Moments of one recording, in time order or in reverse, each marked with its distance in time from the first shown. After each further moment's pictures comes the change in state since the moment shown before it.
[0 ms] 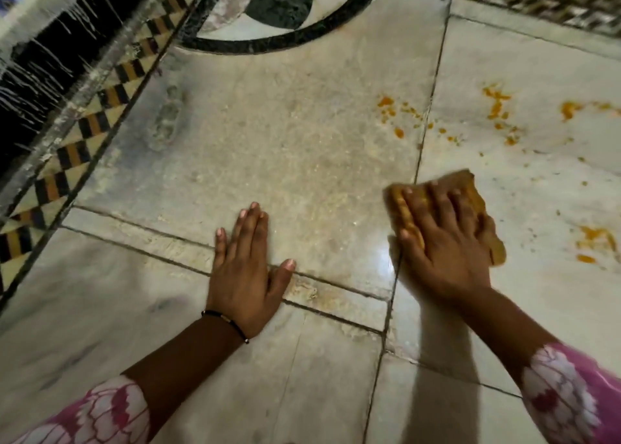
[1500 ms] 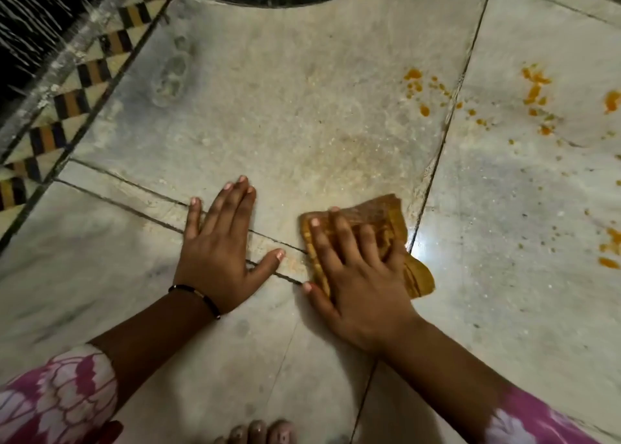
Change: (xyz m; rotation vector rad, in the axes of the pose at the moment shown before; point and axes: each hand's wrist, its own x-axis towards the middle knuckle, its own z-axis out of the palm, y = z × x) left_hand -0.010 -0.028 -0.008 0.159 0.030 0.007; right_hand -0.048 -0.107 0.003 -0.048 -0.160 -0.363
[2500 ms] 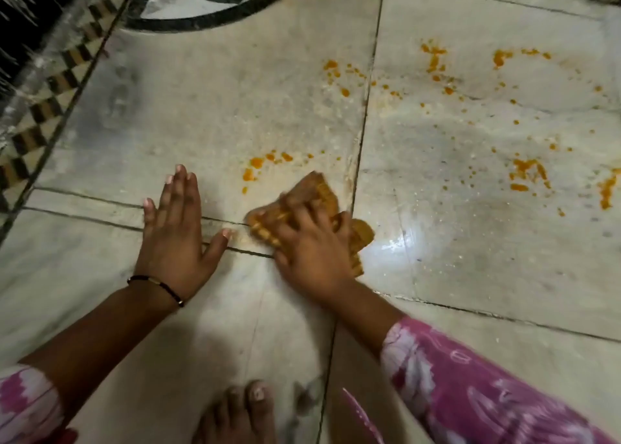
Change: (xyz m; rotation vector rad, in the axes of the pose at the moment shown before) left_hand -0.011 0.008 -0.029 -0.022 -0.053 0.009; right_hand -0.010 -0.009 0.021 0.216 0.174 0.137
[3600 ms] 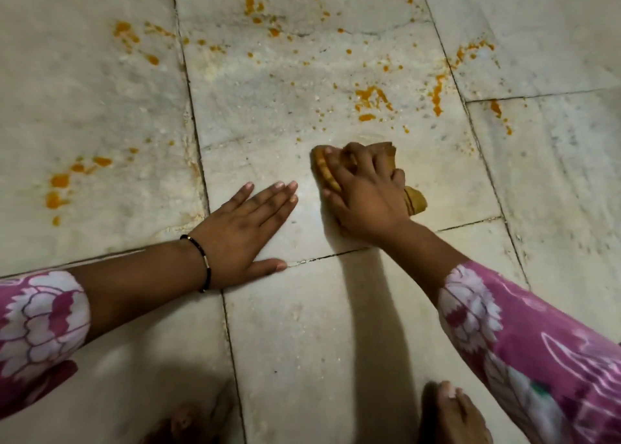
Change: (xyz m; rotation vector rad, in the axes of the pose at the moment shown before) left_hand 0.051 0.182 0.073 0.121 -0.219 1.172; right_hand -0.095 0.189 -0.064 -0.161 -0.056 0.557
